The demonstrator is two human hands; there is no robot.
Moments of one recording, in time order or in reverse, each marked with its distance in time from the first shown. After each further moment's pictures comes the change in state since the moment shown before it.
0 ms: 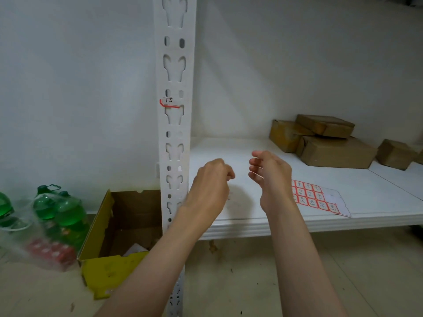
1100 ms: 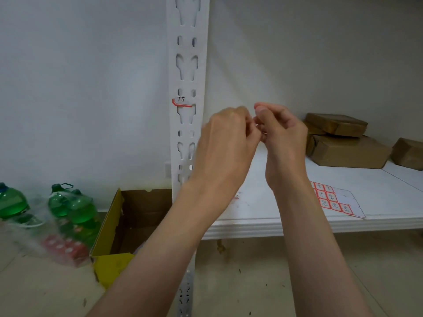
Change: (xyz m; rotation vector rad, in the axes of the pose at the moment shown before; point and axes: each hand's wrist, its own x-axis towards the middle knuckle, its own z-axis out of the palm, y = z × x) left_hand -0.005 0.055 -0.087 -0.124 0.439 0.134; right_hand -0.026 -0.053 0.029 0.155 -0.240 -0.419
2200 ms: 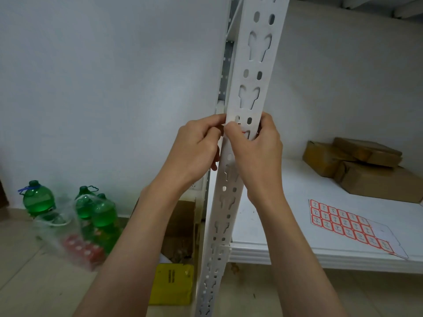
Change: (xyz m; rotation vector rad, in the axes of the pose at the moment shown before) left_hand 0.020 -0.092 -0.080 -0.443 -0.158 -0.207; right_hand -0.035 0.002 0.102 -0.260 -0.249 -0.176
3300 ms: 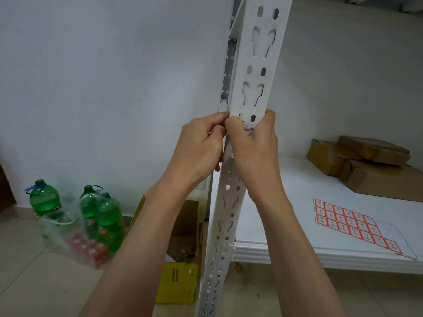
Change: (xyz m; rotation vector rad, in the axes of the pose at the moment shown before) left_hand -0.002 0.004 0.004 -0.010 0.056 0.018; right_hand 0.000 -0.012 0.007 0.000 -0.014 0.056
